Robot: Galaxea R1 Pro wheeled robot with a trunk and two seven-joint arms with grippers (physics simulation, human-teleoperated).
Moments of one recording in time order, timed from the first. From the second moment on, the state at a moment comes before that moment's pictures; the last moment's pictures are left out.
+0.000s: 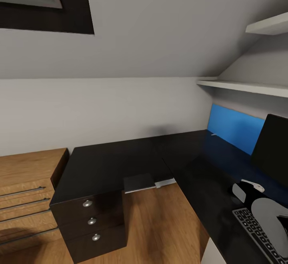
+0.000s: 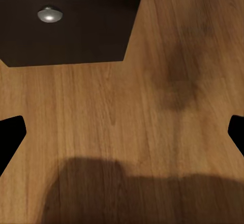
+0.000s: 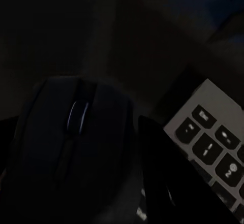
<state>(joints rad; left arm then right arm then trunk) -0.01 0.08 -0.56 -0.91 0.63 -0.01 0.38 -0.94 -0.31 -0.13 -0.13 -0.24 0.32 -0.35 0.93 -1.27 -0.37</state>
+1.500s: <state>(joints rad) -0.01 0.08 -0.55 -0.92 0.63 -0.01 0.37 -0.94 -0.31 -0.10 -0.13 -0.24 0.32 -0.35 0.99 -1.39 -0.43</state>
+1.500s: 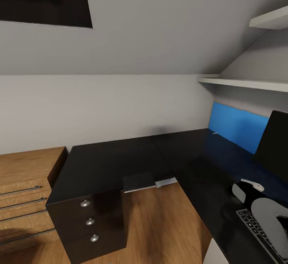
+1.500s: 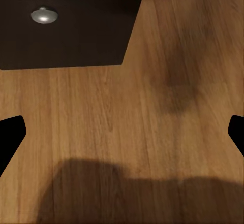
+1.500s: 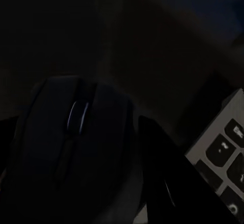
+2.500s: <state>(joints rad) -0.01 0.08 -0.54 -0.91 0.64 -0.01 0.37 -0.94 -0.31 -0.09 -0.13 -0.24 0.31 -0.35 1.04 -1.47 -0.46</state>
